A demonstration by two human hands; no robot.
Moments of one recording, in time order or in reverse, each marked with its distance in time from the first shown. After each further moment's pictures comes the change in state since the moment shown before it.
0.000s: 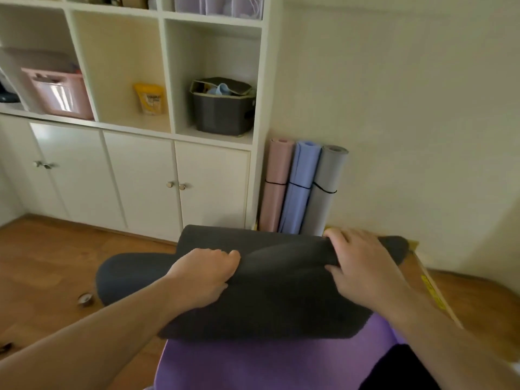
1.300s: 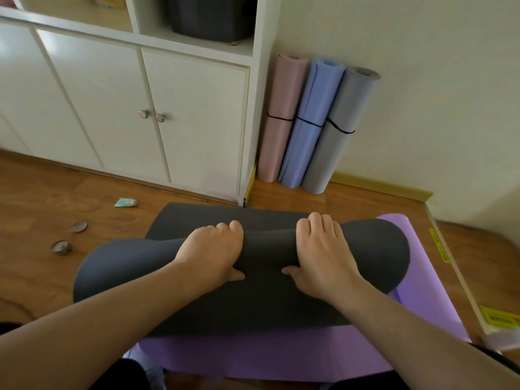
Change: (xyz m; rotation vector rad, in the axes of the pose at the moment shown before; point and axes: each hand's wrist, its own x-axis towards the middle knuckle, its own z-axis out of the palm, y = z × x) left_hand 0.081 0.017 0.097 0.004 -0.095 -0.101; right_hand 0.060 -0.046 0.145 -0.013 -0.166 -0.050
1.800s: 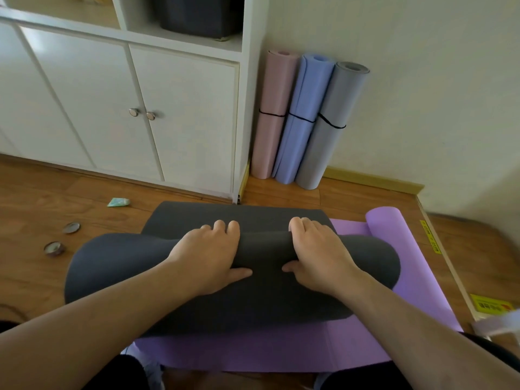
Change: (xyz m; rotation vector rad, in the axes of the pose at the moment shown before) left_hand -0.013 0.006 -0.002 -0.046 0.044 0.074; right_hand -0.006 0.012 -0.003 0.167 -0.136 -0.021
